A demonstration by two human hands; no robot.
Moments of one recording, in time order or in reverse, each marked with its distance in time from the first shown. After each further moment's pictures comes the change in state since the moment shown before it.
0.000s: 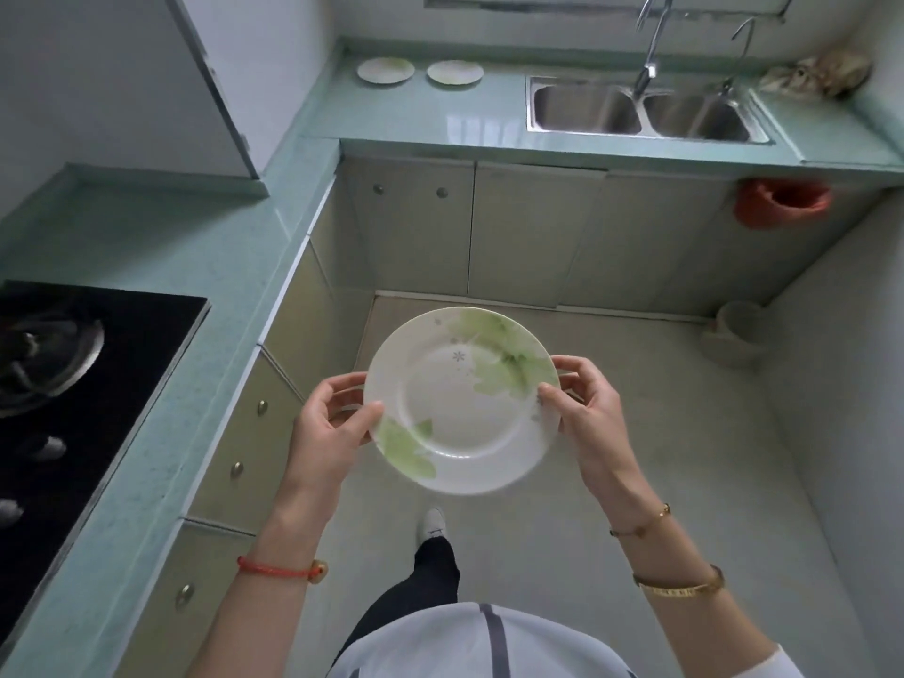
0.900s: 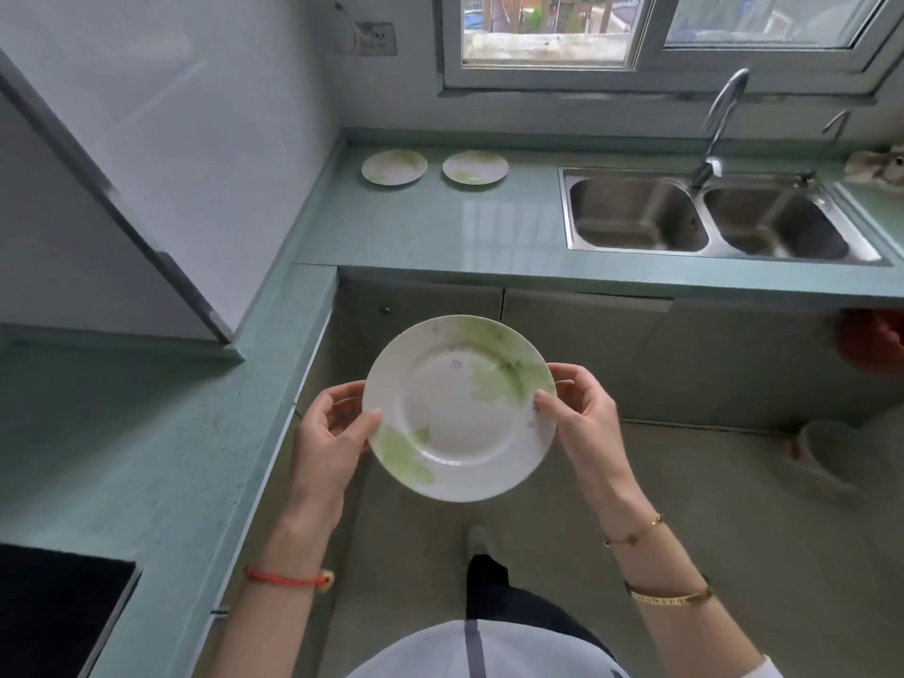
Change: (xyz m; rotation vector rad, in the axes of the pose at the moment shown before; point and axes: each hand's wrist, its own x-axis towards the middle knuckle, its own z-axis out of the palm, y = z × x) left_hand 0.417 0.121 0.084 0.005 0.088 0.053; right_hand 0.417 -0.086 0.139 0.008 -0.009 -0.043
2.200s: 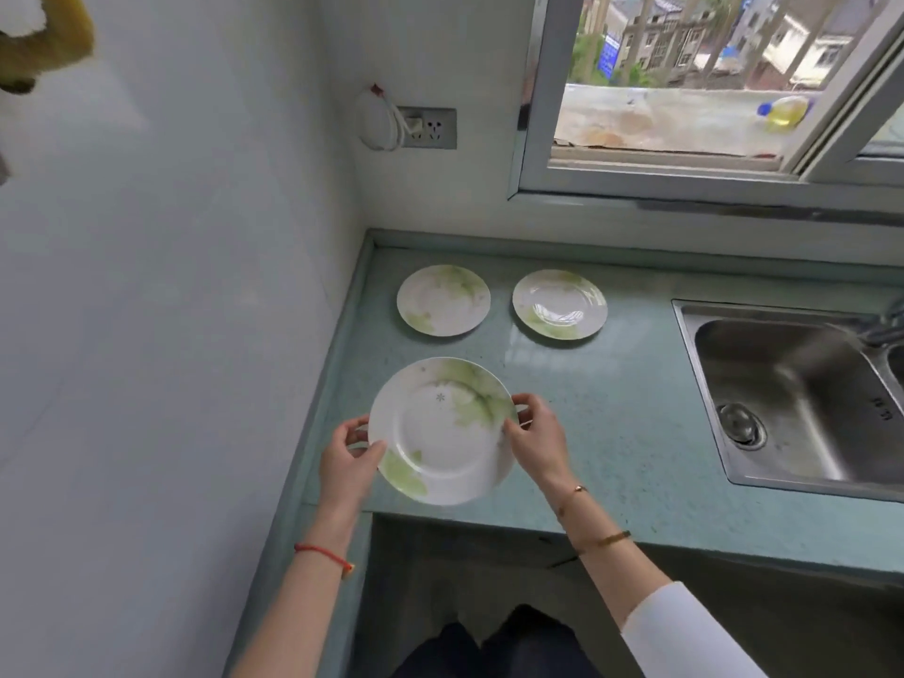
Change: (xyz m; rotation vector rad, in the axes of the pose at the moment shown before) left_hand 0.602 0.036 0.041 0.198 0.062 -0.167; right_hand 0.544 0.003 0.308 -0.508 -0.029 0.107
